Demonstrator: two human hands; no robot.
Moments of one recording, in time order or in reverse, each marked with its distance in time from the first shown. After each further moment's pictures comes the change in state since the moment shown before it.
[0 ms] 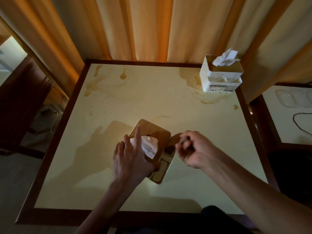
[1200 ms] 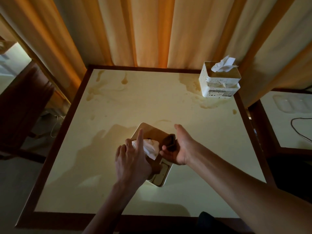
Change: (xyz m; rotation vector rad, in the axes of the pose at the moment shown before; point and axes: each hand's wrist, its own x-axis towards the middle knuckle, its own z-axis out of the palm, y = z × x) left_hand 0.003 -0.001 0.004 0.008 0.064 0.005; right_hand 0.008 0.011 0.035 -0.392 0.013 0.124
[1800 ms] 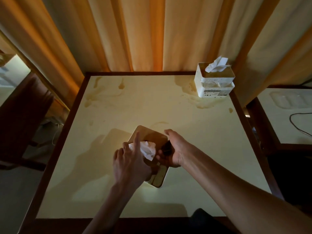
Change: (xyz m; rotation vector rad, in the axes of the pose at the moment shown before) left_hand 0.003 -0.002 0.002 -0.001 -0.022 0.010; right_hand 0.008 0.003 -0.003 -0.057 -0.023 0.044
